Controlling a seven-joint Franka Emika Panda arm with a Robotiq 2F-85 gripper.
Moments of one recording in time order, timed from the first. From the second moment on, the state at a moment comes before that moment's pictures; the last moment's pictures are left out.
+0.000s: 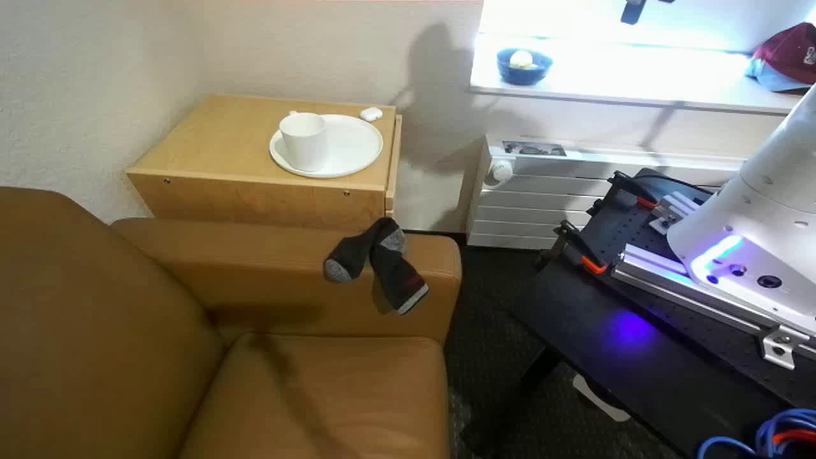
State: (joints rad) arm 0.01 -0.92 0.15 -2.77 -0.09 1.83 0.20
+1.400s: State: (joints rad) arm -0.29 -0.12 -0.17 -2.47 -0.09 2.28 0.38
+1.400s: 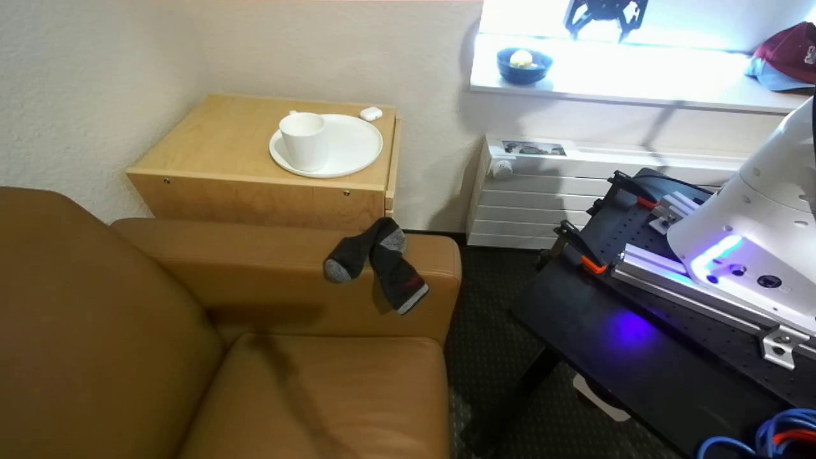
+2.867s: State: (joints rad) arm -0.27 0.28 -0.28 -2.07 0.13 2.51 0.82
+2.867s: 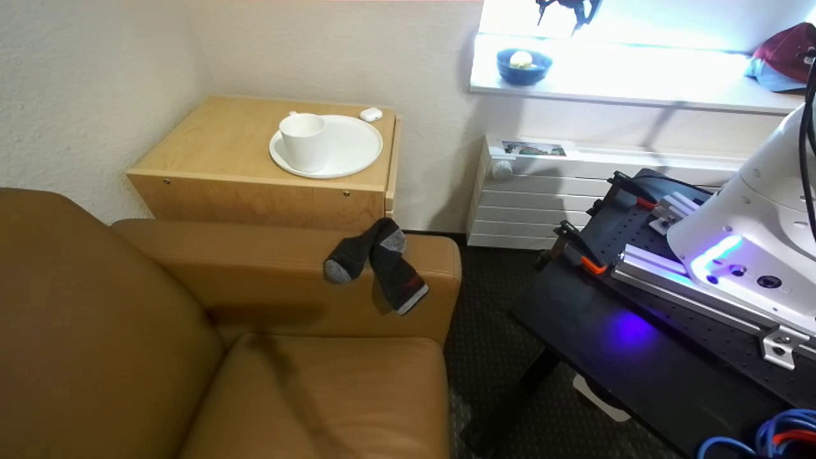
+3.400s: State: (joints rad) arm -0.14 0.62 -0.46 -1.86 -0.04 2.86 1.07
